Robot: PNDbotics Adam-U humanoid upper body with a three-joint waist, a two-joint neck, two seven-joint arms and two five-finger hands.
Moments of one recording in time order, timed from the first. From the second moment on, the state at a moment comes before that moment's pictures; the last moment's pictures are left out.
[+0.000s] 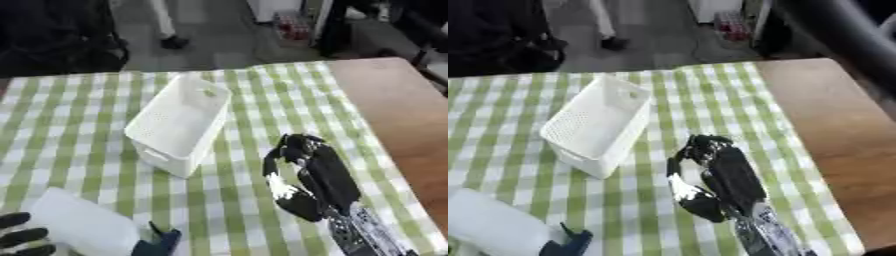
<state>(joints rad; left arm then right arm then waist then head) -0.09 1.11 -0.28 -1.99 -1.22 -0.90 0.25 0.21 -0.18 0.20 -1.99 1.18 -0.18 -0.29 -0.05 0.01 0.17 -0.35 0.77</state>
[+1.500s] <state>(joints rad) -0.31 1.10 -0.41 -1.75 -1.01 -0.91 -0.09 0.16 -0.24 0.20 -1.99 1.12 -0.23 -0.28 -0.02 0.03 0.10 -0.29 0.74</state>
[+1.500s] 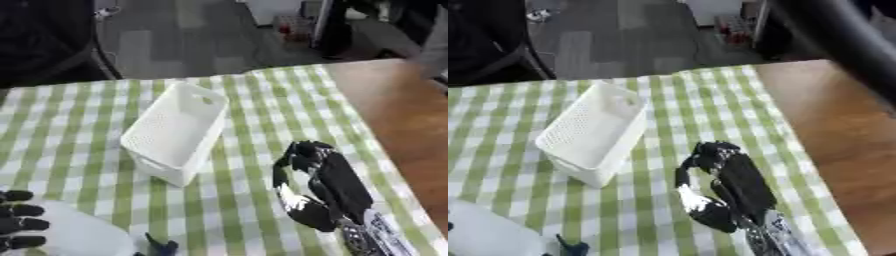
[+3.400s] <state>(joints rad) -0.46 0.91 -0.53 -1.48 -1.03 -0.85 -0.25 0.09 -0.29 0.19 -1.99 1.04 -0.30 -0.25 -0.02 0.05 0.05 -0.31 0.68</state>
